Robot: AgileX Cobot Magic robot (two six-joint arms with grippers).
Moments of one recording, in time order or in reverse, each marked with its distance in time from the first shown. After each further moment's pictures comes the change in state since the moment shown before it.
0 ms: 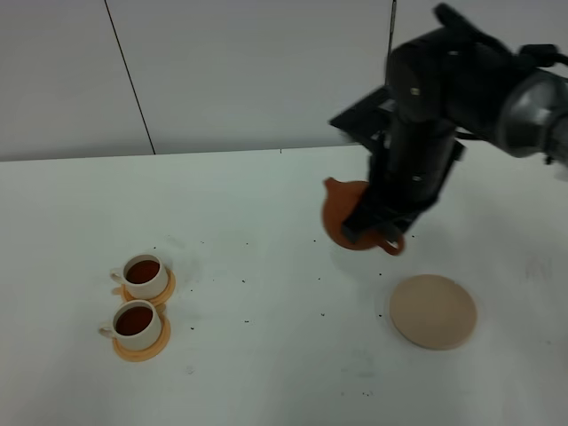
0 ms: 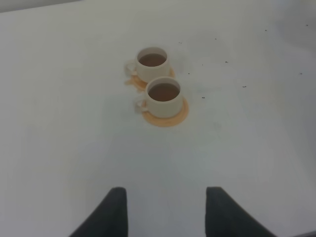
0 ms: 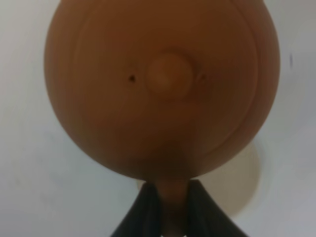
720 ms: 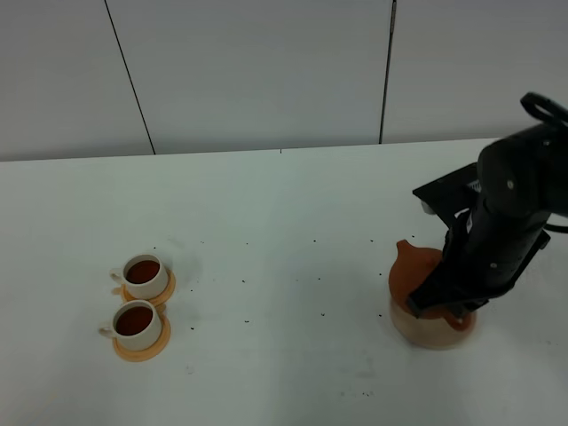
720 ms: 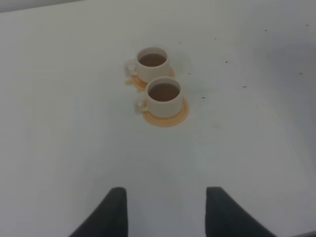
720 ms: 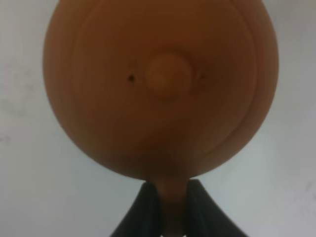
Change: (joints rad) left arm 0.000 0.000 0.000 0.000 0.000 0.001; right arm -0.080 -0.226 0.564 0.017 -0.310 0.084
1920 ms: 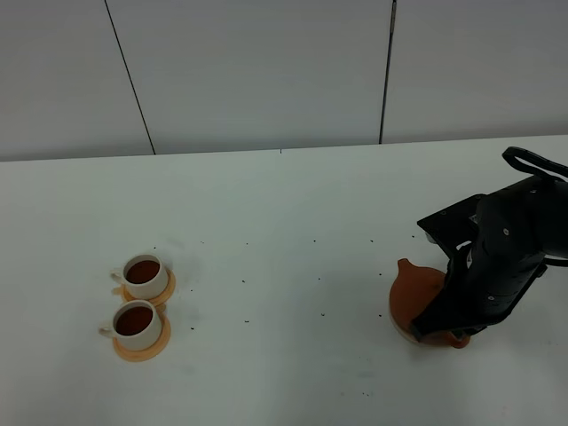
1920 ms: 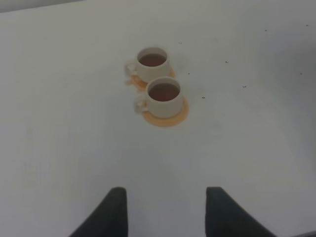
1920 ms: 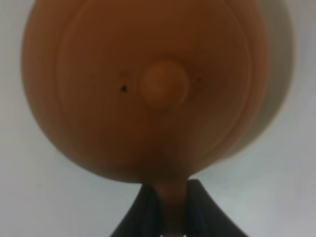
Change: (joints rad) left arm 0.000 0.000 0.000 0.000 0.000 -0.001; right arm -0.014 0.057 0.128 -0.034 -0.210 0.033
